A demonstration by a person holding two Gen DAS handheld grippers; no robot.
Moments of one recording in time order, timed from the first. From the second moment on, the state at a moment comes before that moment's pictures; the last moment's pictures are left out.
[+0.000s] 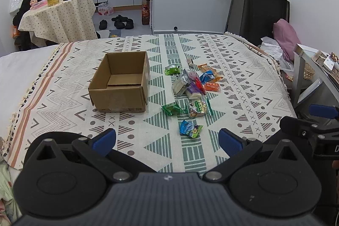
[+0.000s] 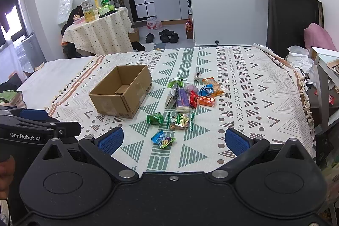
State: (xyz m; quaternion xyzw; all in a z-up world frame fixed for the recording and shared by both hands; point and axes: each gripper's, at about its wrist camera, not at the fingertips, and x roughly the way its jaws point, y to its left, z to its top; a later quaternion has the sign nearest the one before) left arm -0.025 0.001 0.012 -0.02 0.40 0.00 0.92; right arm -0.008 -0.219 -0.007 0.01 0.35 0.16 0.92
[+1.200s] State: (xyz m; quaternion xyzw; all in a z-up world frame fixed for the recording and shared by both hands) left arm -0.012 0.005 0.001 -0.04 0.40 -0.01 0.92; right arm 0.003 -0.225 -0.019 0.01 0.36 0.15 0.92
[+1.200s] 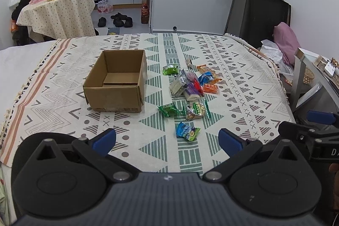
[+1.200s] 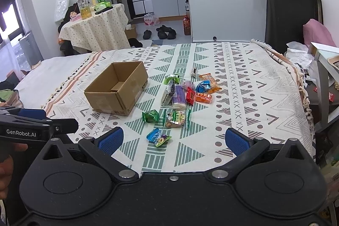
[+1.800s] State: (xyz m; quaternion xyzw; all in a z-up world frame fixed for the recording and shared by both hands) left arm 0.032 -0.005 -0.031 -0.06 0.42 -0.01 0.91; right arm 0.040 -0.244 -0.057 0.04 0.39 0.13 0.91
